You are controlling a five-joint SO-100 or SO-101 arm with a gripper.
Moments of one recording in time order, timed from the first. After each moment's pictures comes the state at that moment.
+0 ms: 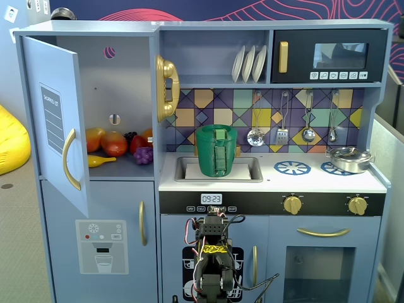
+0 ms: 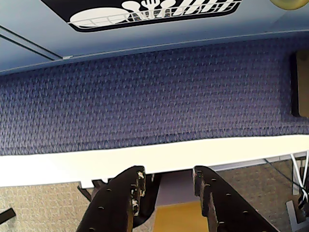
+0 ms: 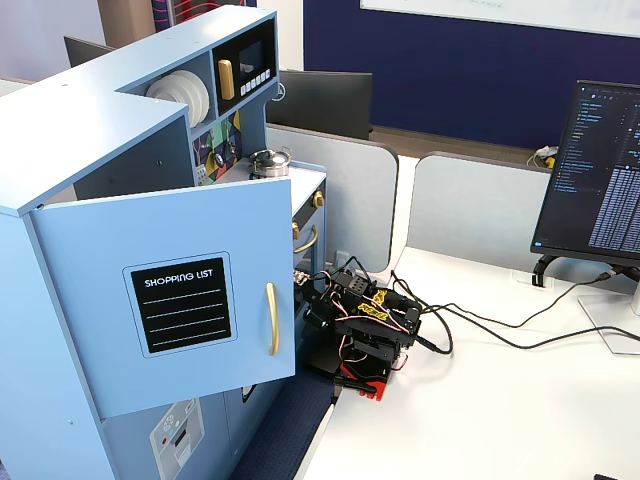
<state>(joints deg) 1.1 182.5 170.9 78.3 -89.5</state>
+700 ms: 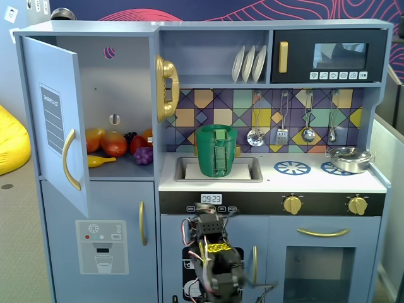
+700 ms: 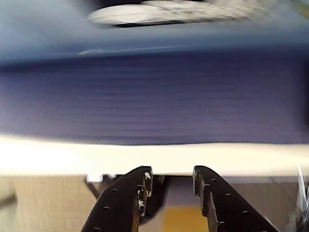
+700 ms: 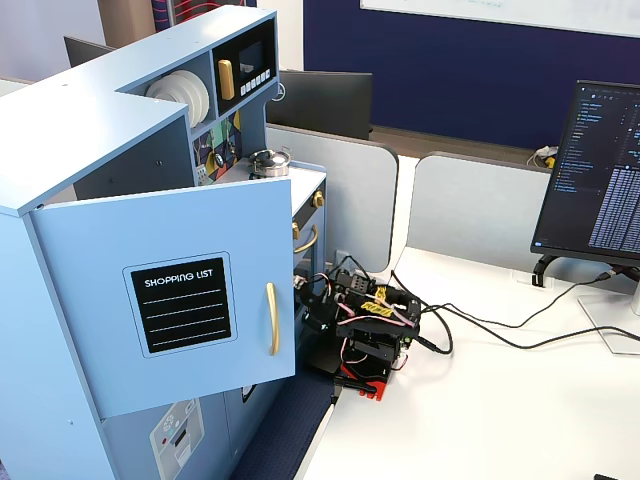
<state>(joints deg) -21.4 181.2 165.8 77.8 -84.9</state>
